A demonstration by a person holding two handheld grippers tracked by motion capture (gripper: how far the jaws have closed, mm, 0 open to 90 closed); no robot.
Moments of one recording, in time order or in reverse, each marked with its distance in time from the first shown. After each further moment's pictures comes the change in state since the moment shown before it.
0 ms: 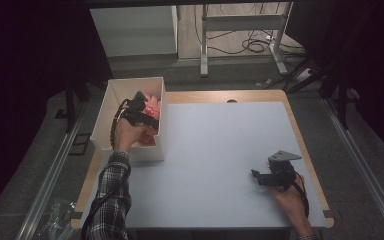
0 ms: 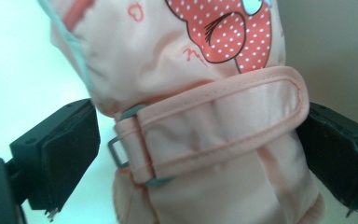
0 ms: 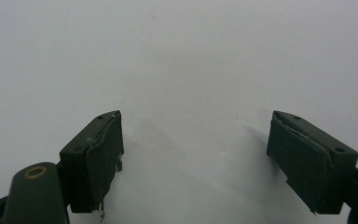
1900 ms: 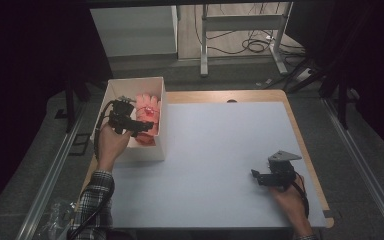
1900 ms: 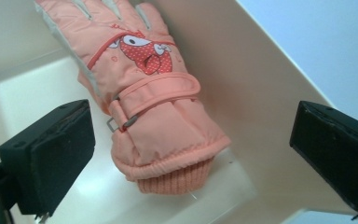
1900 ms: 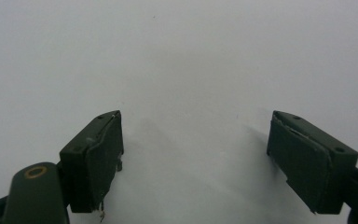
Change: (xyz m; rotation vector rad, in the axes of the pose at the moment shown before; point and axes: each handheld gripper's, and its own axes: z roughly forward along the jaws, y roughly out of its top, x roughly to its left) left arm -0.010 -0.054 -0.073 -0.336 -0.090 0.172; right arm 0.000 0.000 0.000 0.000 -0.001 -0.002
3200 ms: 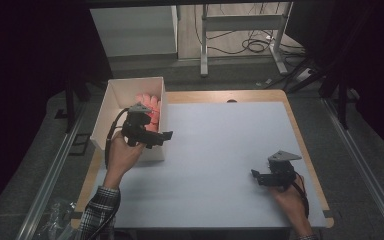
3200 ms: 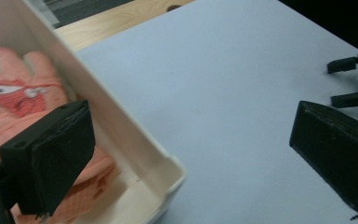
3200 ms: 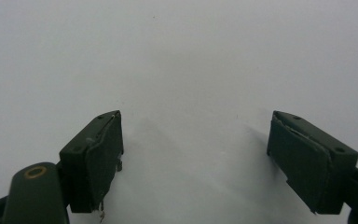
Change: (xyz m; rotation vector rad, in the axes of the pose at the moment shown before) left arm -0.072 -0.006 -0.022 -0.124 -0.192 0.151; right arm 0.000 0.000 0.000 0.000 -0.001 -0.002
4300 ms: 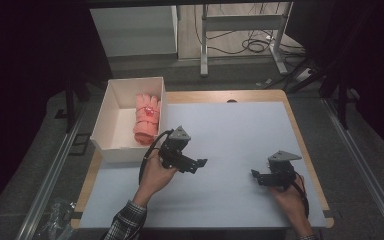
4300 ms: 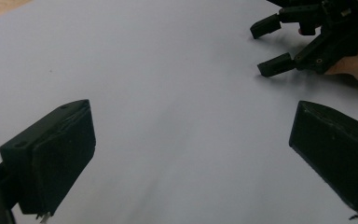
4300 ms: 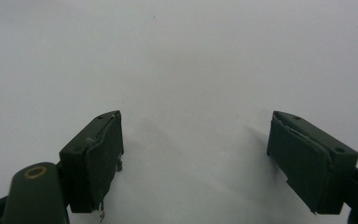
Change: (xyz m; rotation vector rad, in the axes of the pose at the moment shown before) left arm -0.079 -0.025 0.067 0.027 -0.192 0.145; right arm 0.000 0.000 0.000 0.001 0.000 -0.001
